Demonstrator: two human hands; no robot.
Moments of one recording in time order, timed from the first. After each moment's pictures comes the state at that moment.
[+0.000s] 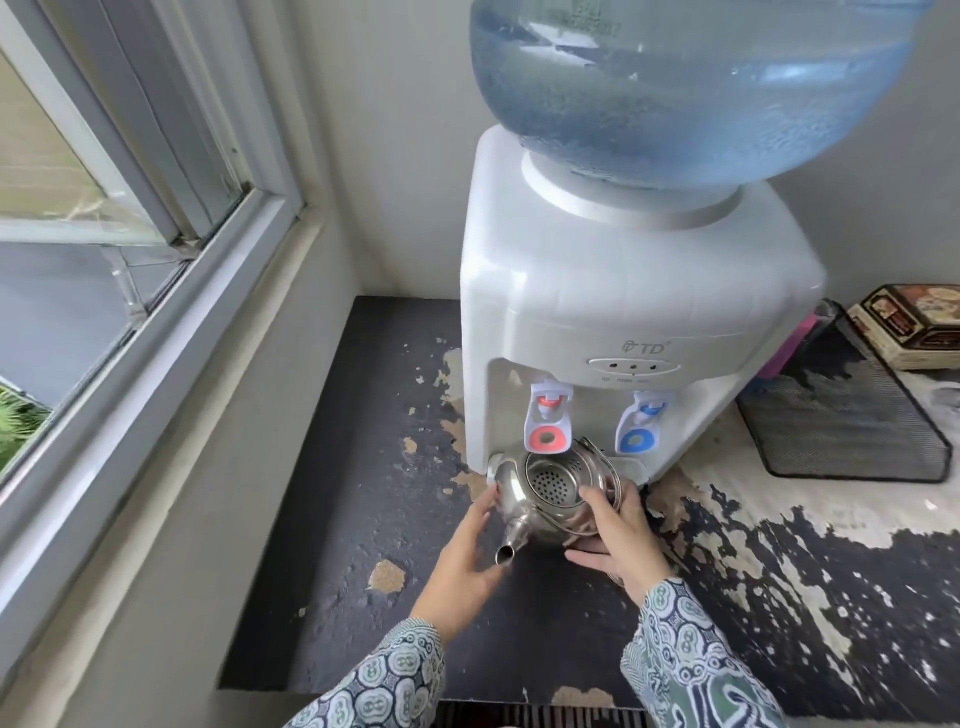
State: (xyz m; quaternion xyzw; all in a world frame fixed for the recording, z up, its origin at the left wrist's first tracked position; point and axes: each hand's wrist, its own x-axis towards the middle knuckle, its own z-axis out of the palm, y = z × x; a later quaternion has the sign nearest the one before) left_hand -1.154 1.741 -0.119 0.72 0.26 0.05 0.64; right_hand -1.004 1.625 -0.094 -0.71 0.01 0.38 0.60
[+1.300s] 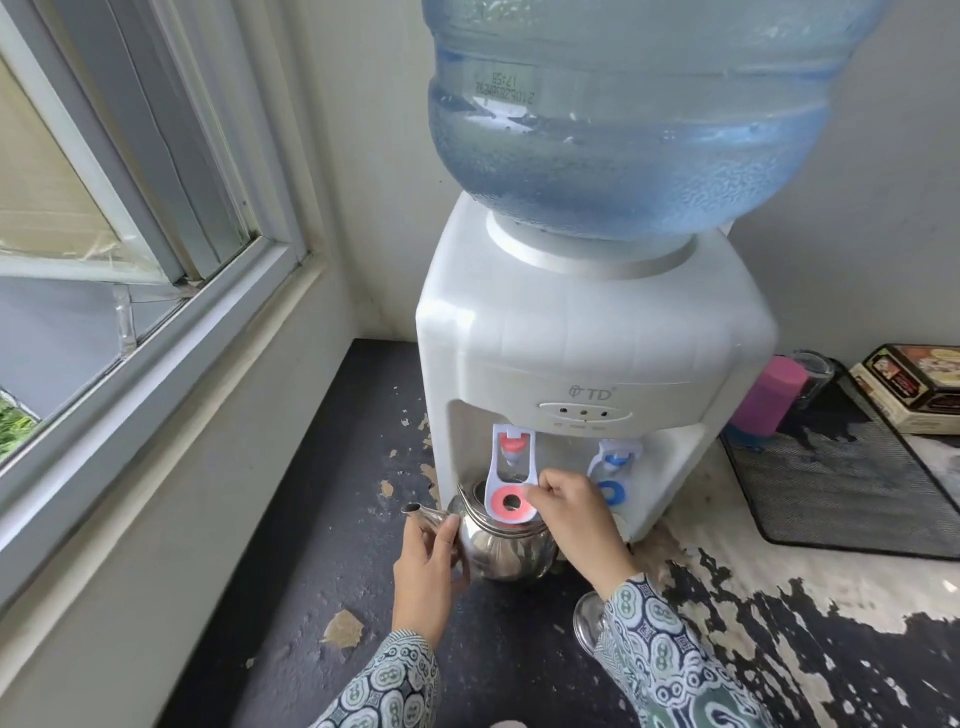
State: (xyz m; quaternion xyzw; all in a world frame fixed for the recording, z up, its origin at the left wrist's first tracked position) left_hand -1.108 1.742 -0.117 0.55 0.47 0.27 0.63; right_hand -0.974 1.658 -0.036 -0.81 -0.32 0.22 0.43
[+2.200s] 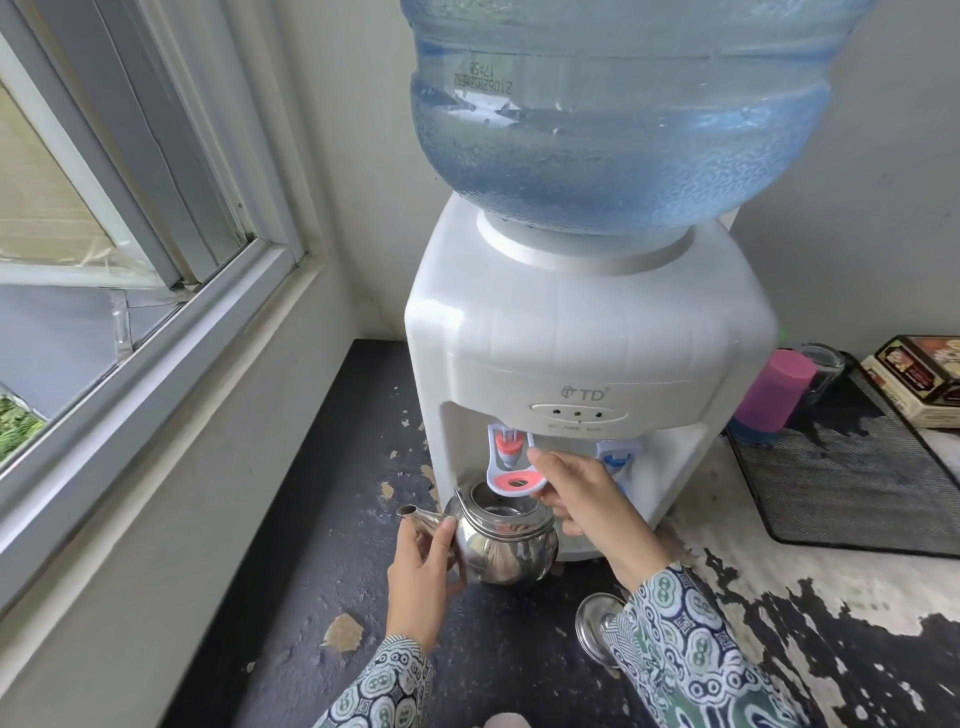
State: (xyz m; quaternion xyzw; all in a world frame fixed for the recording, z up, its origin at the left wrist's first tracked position) left_hand -1.105 1.742 -0.116 0.53 0.45 0.29 0.65; right_hand -0.962 1.650 -0.009 -0.72 -0.29 0.36 0.51
